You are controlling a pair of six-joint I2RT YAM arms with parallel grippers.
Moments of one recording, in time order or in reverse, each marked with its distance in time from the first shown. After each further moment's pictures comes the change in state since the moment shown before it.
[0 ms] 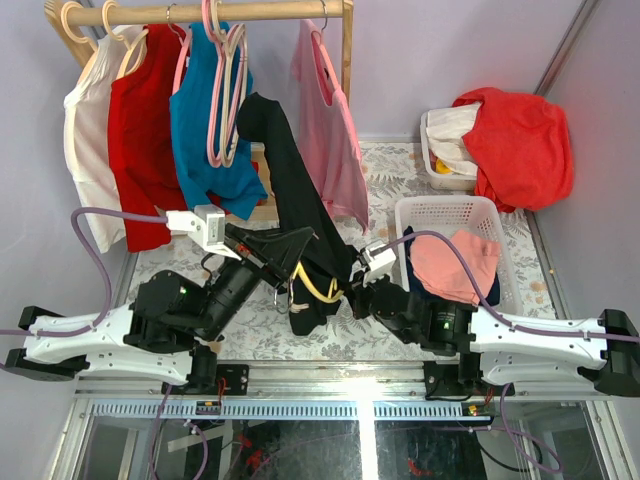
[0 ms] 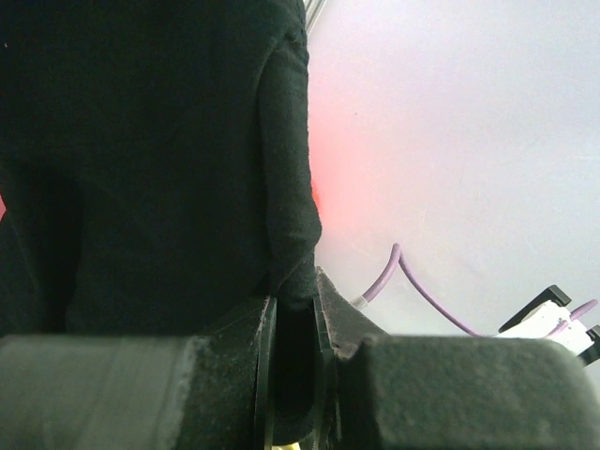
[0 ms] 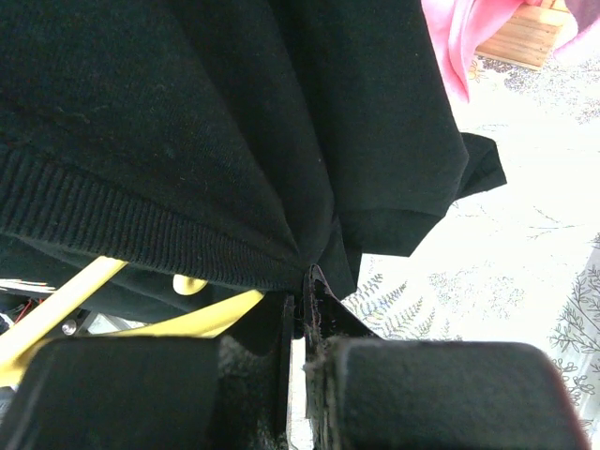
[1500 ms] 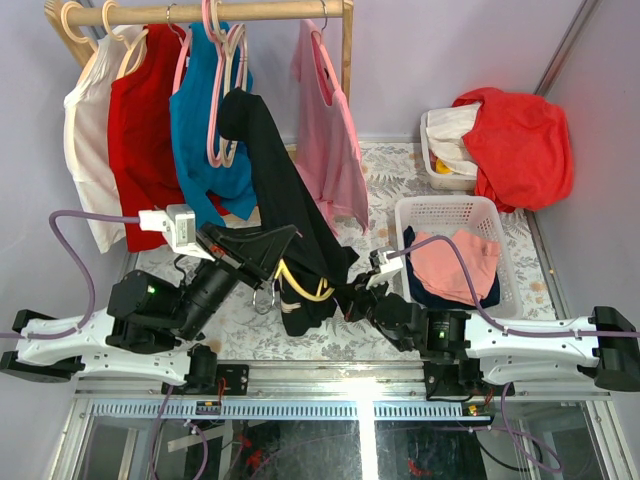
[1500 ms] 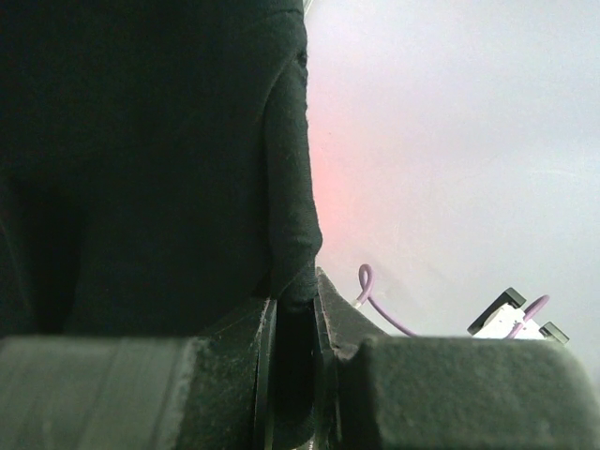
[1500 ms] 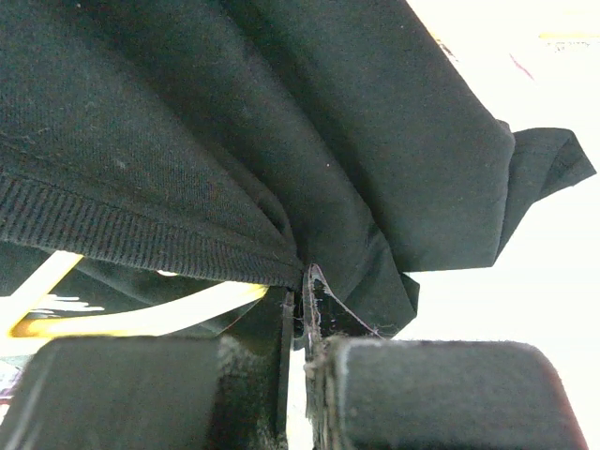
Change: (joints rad) left arm -0.005 -0.085 -0.016 0.017 0.054 0.027; right arm 0.053 0.014 -0.100 0.231 0.083 0.201
